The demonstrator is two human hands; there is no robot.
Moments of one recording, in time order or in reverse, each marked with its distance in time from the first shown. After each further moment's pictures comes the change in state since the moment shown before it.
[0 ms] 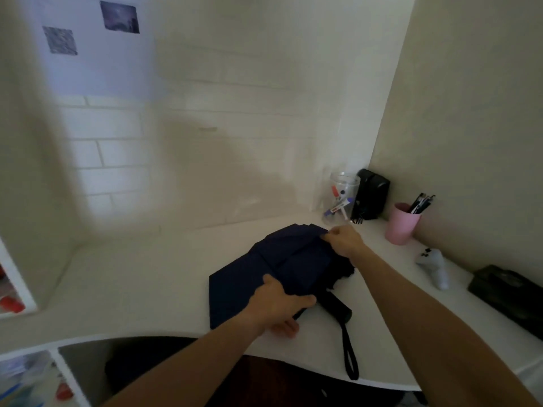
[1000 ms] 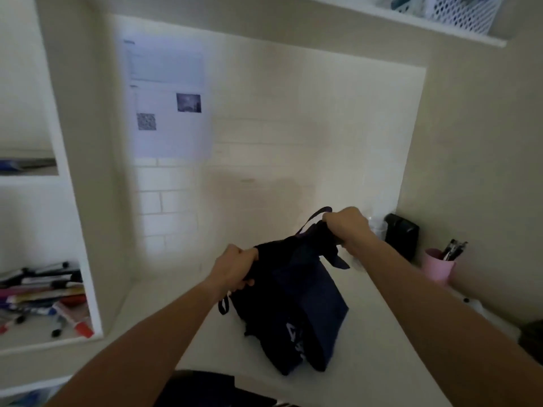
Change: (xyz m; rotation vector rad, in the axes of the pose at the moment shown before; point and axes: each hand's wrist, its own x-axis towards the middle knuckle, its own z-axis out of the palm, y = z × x) left_hand -0.046 0.038 -0.170 -0.117 0.479 0.210; right_hand -0.067 -0.160 -0.046 0.380 0.097 -0.113
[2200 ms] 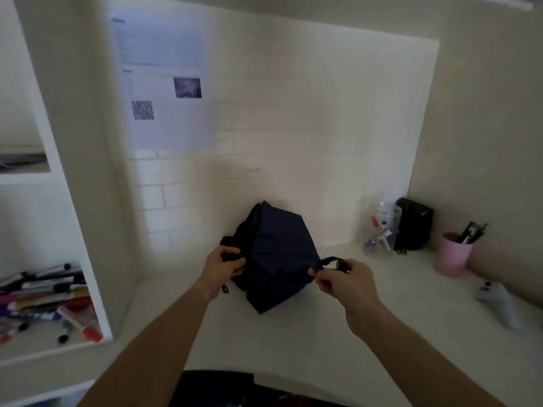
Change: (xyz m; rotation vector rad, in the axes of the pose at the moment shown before) left_hand 0.103 -0.112 -0.018 -0.395 0.047 0.132; right_hand -0.084 0.084 0.065 0.485 -0.014 0.097
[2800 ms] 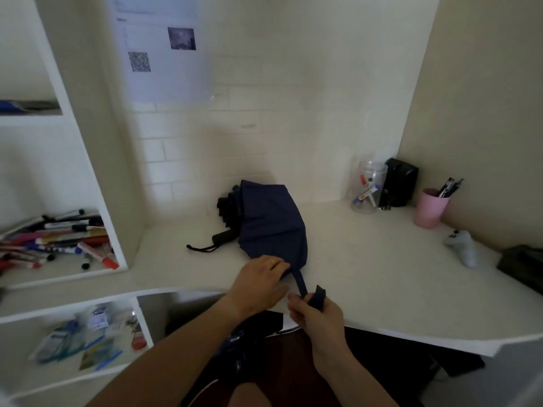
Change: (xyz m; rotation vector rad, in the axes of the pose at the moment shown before) left_hand -0.176 -0.044 0.069 1.272 -0.294 0.831; right_hand -0.123 0.120 -0.033 0.207 -0.012 0.288
